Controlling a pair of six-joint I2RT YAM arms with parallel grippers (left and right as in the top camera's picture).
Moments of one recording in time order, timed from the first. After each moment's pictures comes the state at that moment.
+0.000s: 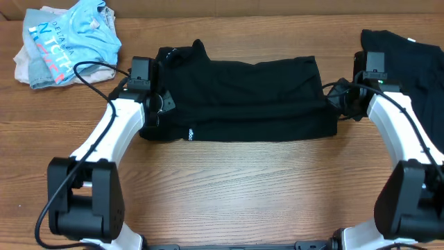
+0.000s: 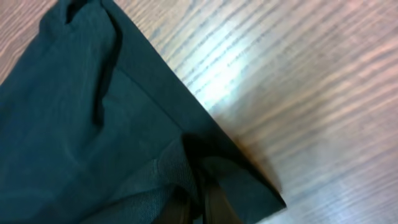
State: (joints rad) left arm -0.12 1.77 1.19 -0.53 -0.02 -0.52; right arm -0.09 1.73 1.25 -0.70 -0.01 0.57
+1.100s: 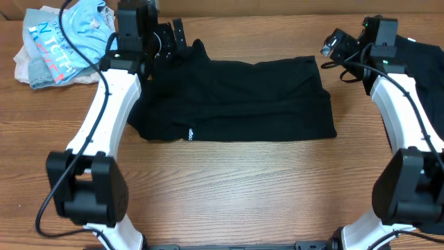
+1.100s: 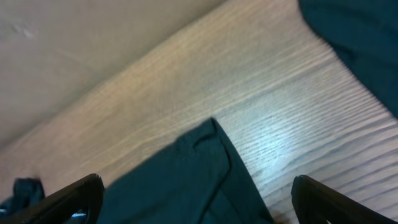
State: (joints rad) left arm -0.12 1.88 1.59 -0.29 0.07 -0.22; right arm -0.09 1.83 1.47 -0.43 -0.09 0.47
